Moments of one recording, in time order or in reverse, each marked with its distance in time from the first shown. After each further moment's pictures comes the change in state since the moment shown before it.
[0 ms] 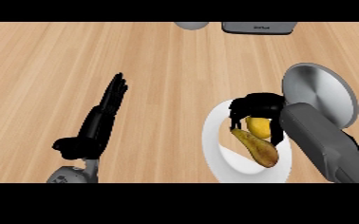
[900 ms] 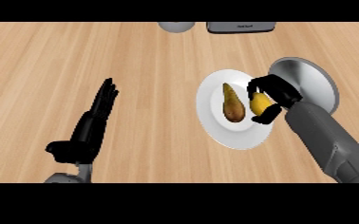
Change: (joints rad) left arm 0.054 0.002 0.043 0.001 -0.009 0.013 0.000; right arm 0.011 0.028 -0.308 0.111 -0.191 -0.270 0.464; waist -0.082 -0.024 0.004
